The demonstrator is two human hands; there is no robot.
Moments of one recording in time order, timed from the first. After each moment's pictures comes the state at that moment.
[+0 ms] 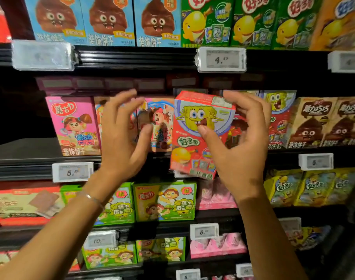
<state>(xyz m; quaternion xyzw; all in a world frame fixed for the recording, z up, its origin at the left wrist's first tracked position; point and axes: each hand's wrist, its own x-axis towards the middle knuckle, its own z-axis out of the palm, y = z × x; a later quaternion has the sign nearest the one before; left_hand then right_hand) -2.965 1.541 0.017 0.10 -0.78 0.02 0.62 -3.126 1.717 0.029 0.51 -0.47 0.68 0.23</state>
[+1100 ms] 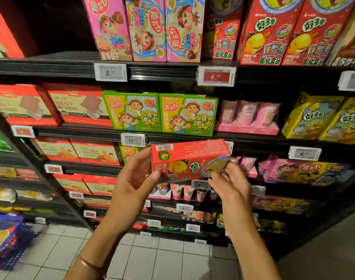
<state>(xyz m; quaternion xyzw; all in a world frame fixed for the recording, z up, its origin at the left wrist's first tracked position) -2.856 1.747 -0.191 0.22 -0.62 -0.56 0.50 -3.056 1.833 -0.206 0.32 -0.53 0.71 -0.32</state>
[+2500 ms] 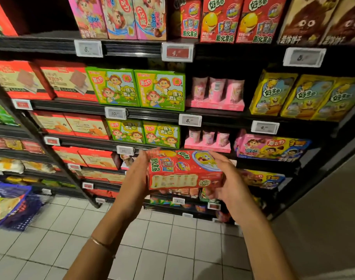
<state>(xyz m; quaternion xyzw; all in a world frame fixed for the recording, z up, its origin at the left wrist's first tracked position) -2.926 1.874 -0.195 0.40 -0.50 -0.66 0.39 -3.139 1.947 -0.199 0.23 -0.58 0.60 -0.50</state>
